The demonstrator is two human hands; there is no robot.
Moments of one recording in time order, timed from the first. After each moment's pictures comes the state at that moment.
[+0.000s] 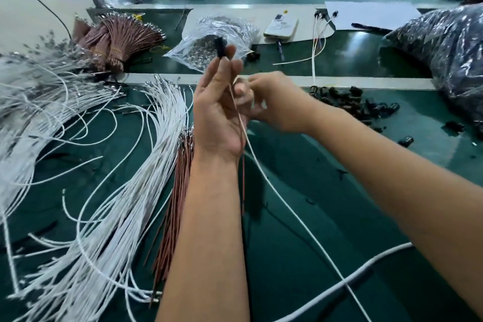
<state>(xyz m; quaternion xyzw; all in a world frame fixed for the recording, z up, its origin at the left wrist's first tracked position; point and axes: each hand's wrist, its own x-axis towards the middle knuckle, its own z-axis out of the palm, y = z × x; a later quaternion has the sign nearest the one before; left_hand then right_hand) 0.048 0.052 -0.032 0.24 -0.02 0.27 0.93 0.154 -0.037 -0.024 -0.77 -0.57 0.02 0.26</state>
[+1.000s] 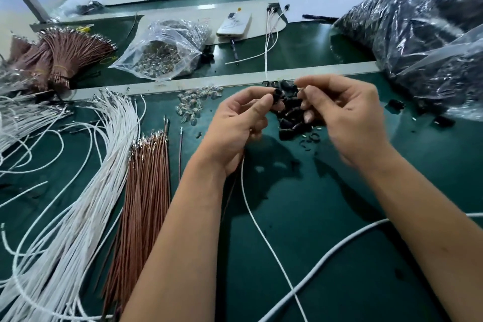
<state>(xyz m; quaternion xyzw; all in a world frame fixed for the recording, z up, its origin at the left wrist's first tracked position) 0.075 -0.009 -0.055 0.59 0.03 0.07 0.80 0.145 -0.185 -0.050 -0.68 -0.27 -0.04 0.68</state>
